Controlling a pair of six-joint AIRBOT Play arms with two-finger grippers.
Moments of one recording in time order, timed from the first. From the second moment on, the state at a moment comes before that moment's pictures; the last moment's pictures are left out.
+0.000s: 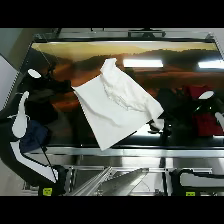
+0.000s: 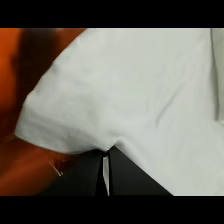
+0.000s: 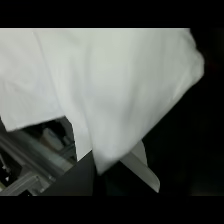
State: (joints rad) left arm 0.17 -1.83 1.60 0.95 -1.15 -1.27; right arm -0.23 -1.47 0.89 -0.80 1.38 1.09
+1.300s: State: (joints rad) left arm 0.16 -1.46 1.00 1.08 -1.52 -1.40; right arm -0.01 -1.26 0.89 -0.83 1.17 0.93
